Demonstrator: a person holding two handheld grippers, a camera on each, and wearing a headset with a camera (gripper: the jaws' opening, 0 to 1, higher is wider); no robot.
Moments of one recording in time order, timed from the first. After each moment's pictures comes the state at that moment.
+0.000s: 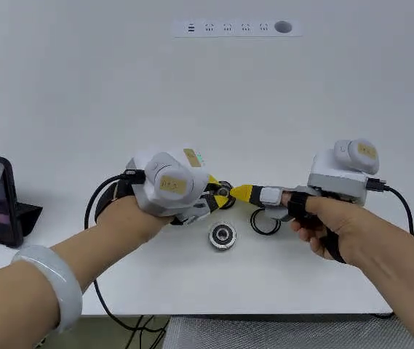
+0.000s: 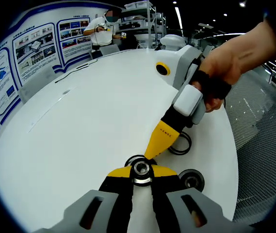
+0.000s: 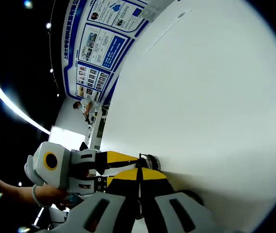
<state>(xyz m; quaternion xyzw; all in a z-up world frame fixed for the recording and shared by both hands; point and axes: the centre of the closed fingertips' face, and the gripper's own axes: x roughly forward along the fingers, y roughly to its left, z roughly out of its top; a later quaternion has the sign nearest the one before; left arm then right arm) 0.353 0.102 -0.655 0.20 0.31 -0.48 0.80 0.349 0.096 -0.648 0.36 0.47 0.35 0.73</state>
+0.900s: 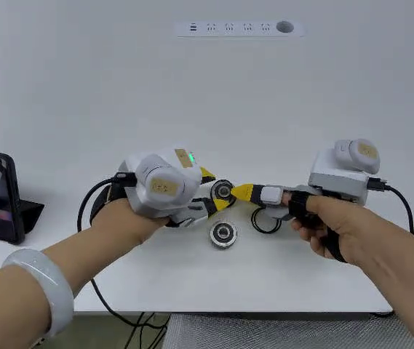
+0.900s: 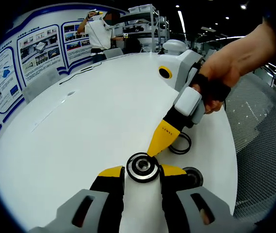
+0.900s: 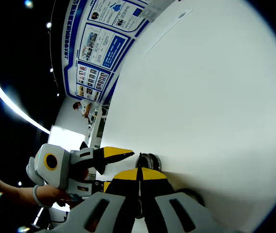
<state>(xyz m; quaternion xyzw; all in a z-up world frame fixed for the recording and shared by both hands) 0.351 0.109 -0.650 0.19 0.29 -0.47 0.81 0.347 0.097 -0.647 0.36 0.47 0.35 0.73</state>
